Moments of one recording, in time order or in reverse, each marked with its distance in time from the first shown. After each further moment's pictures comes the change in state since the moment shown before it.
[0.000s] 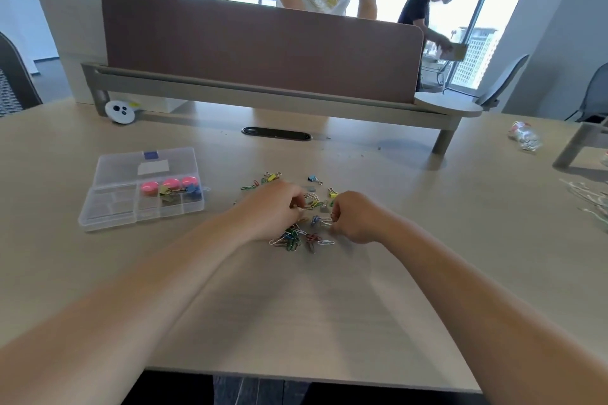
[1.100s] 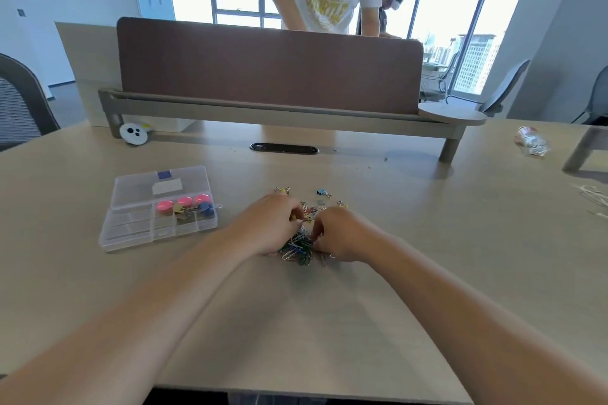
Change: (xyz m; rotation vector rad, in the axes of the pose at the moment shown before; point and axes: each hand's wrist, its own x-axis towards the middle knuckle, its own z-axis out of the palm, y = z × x) left_hand -0.001 -0.019 -0.006 0.056 0.062 0.010; right_hand 0.005 -0.035 0.011 -0.065 0.025 -0.117
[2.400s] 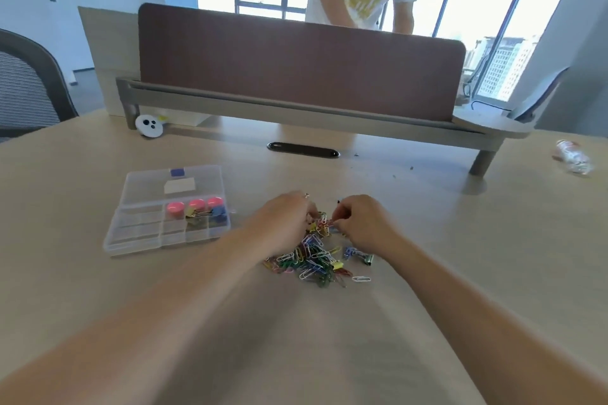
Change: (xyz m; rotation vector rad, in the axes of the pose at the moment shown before) left_hand 0.026 -0.025 0.004 0.050 -0.005 -0.021; right_hand 0.052 0.013 0.001 0.346 0.211 0.095
